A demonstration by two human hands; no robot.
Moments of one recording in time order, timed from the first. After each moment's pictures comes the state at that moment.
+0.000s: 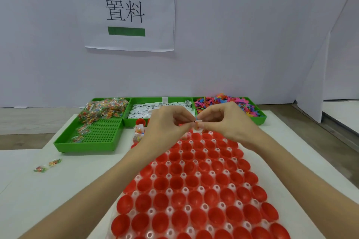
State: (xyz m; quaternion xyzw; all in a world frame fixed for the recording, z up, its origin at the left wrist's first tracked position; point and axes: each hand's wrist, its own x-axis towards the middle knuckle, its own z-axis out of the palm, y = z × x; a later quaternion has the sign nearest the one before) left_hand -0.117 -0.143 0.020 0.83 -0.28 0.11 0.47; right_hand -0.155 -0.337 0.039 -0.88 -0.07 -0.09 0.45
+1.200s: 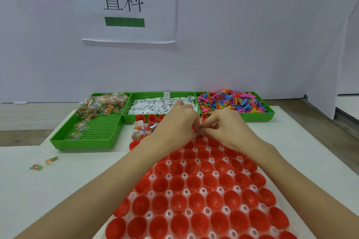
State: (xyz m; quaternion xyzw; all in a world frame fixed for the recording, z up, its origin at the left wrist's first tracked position) left_hand -0.087 -0.168 0.005 0.89 -0.39 0.15 0.17; right_hand -0.129 -0.338 0.002 -0.95 -0.08 -0.11 0.28
